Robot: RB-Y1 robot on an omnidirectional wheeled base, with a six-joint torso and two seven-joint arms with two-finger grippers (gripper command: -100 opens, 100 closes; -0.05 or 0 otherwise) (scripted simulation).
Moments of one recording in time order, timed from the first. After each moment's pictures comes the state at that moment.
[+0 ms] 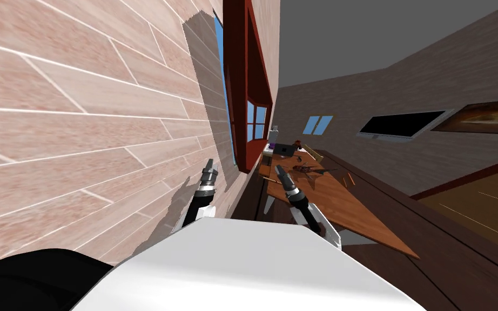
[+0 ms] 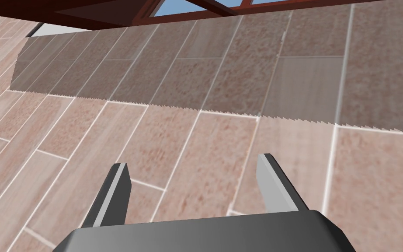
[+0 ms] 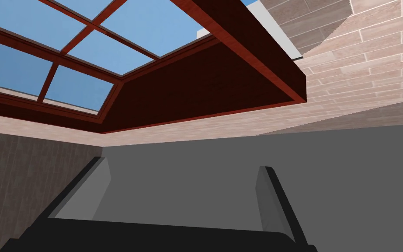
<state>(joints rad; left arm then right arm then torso) 0.49 -0.01 -0.06 -2.23 -0.06 -0.37 -0.07 0.29 -0.35 0.09 -1.99 0.31 -0.66 -0.14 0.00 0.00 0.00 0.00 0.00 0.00</state>
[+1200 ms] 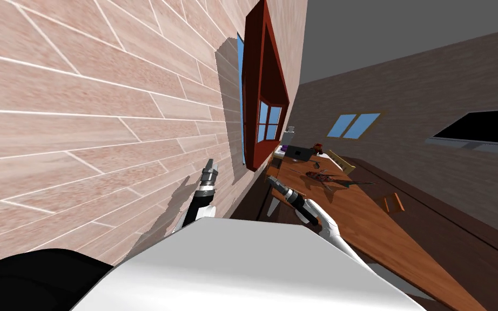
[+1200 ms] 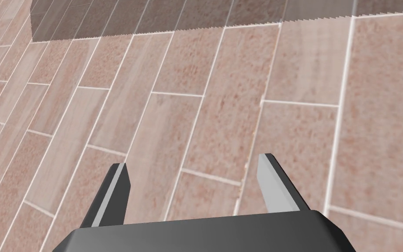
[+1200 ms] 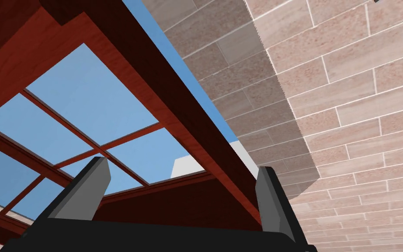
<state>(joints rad) 0.49 -0.01 -0.06 -2.23 -0.06 -0.37 -0.07 0.16 -0.54 0.15 -1.68 0.62 -0.75 -0.17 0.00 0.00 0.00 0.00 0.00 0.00</state>
